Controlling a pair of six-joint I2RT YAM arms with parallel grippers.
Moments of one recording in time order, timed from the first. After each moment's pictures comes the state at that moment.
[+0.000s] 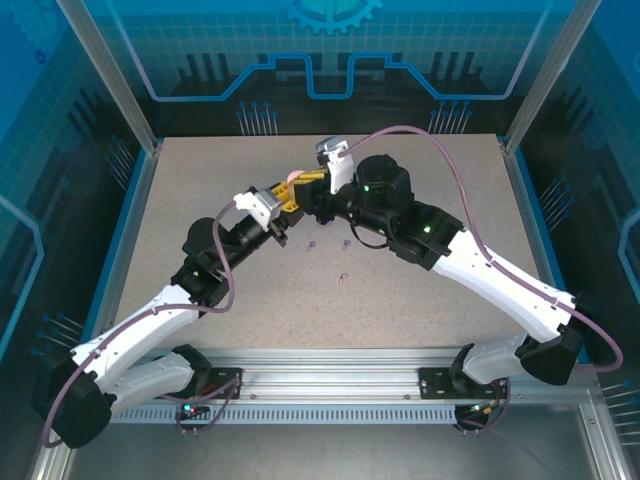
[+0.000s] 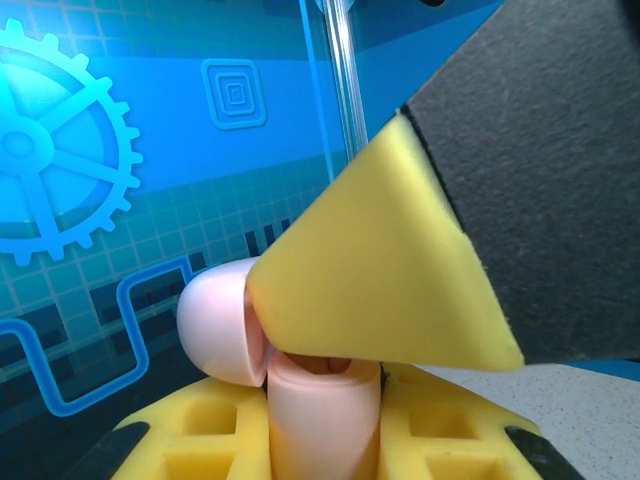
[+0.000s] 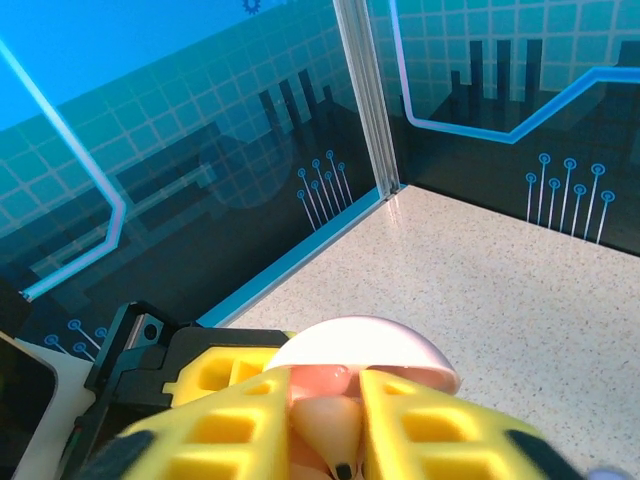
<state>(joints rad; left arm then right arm) -0.57 1.01 0.70 0.55 0.21 0.13 0.89 1.37 1.49 -0.32 -0.01 0.27</state>
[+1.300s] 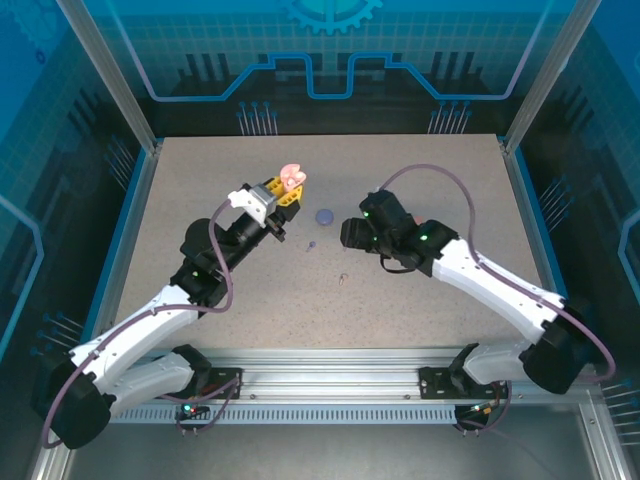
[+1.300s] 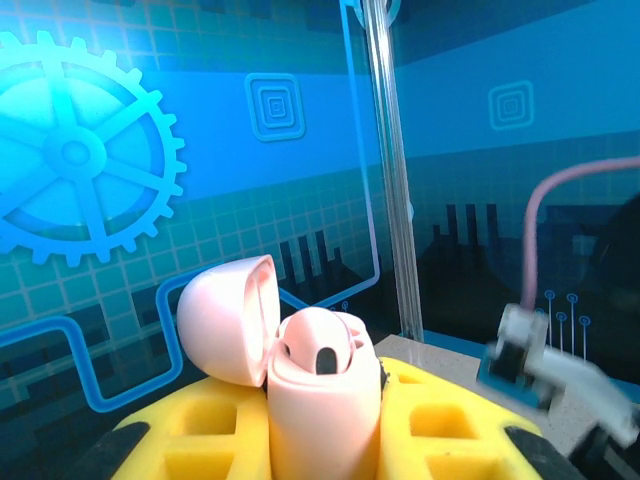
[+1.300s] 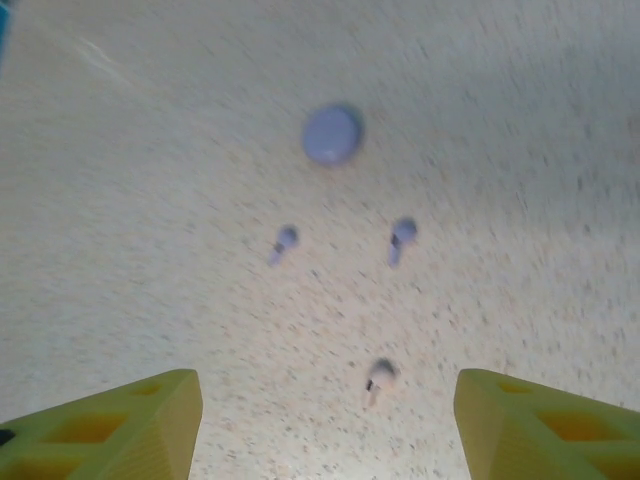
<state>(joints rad) -0.58 1.00 0.70 0.58 0.12 0.12 0.74 1.36 1.14 -0.67 0.19 0.78</state>
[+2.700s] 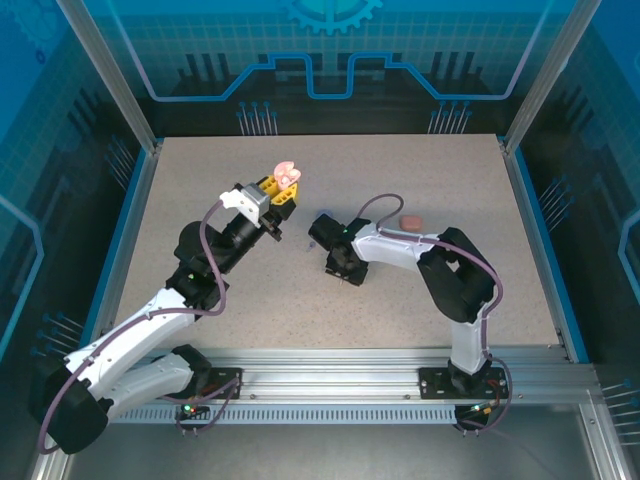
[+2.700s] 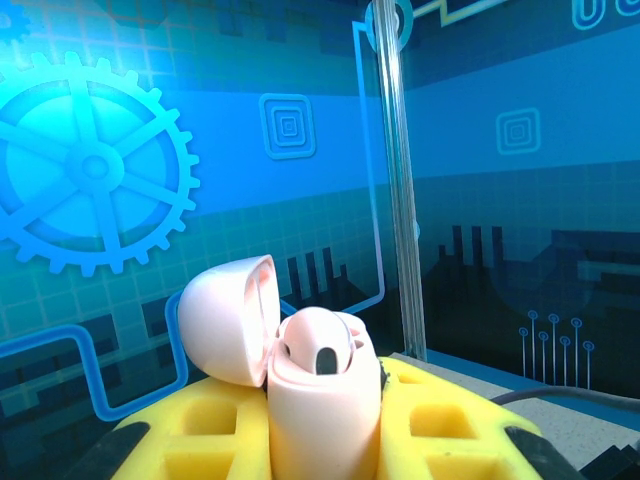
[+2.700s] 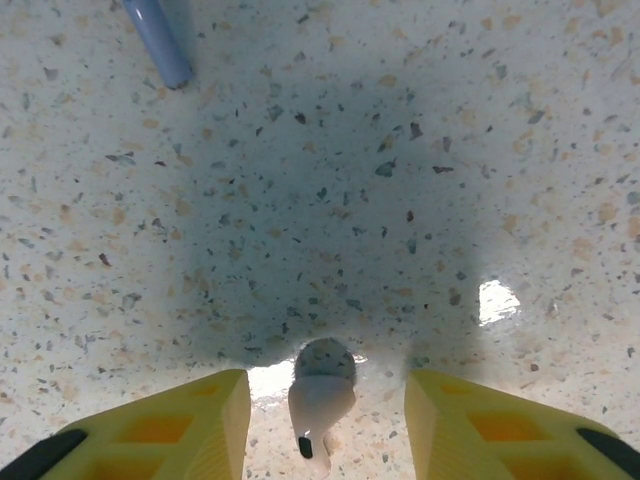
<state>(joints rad) -0.58 0.97 0.70 0.58 0.10 0.09 0.80 1.94 1.31 -0.80 0.14 1.25</state>
